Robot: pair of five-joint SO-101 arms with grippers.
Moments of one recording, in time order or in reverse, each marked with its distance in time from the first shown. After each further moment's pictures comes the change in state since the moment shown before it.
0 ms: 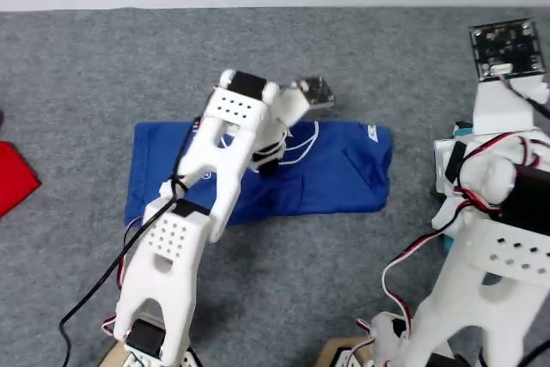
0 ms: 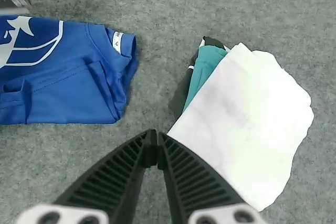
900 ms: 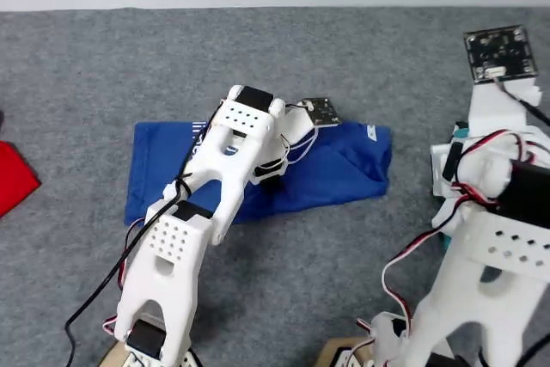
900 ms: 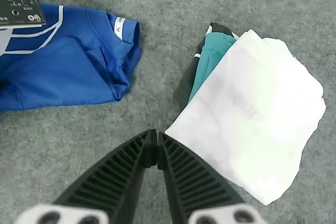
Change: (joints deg) left arm 1.0 2.5 11.7 -6.2 -2.5; right arm 0.0 0.1 3.2 -0.1 0.0
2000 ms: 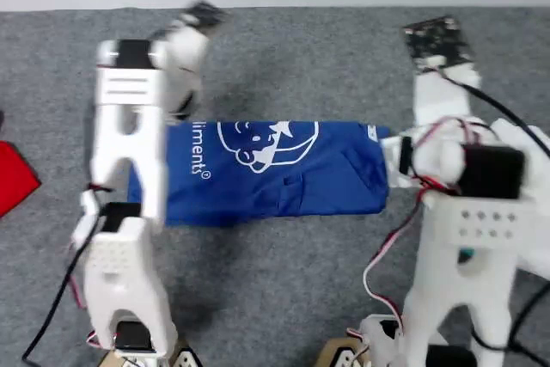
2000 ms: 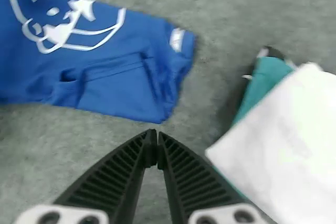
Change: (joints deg) left arm -25.4 -19.2 -6.2 6.4 14.4; right arm -15.8 5.7 0.0 -0.8 -5.3
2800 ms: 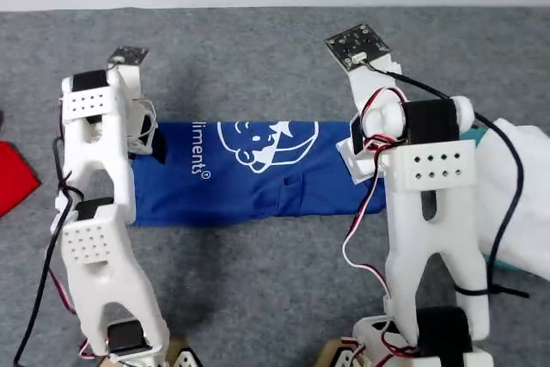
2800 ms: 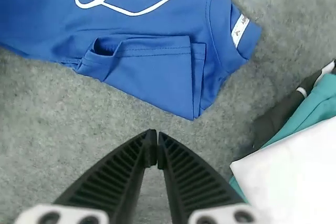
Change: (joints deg) left arm -9.8 11.1 12.6 -9.8 13.5; right arm -7.6 10.2 0.0 0.0 4.8
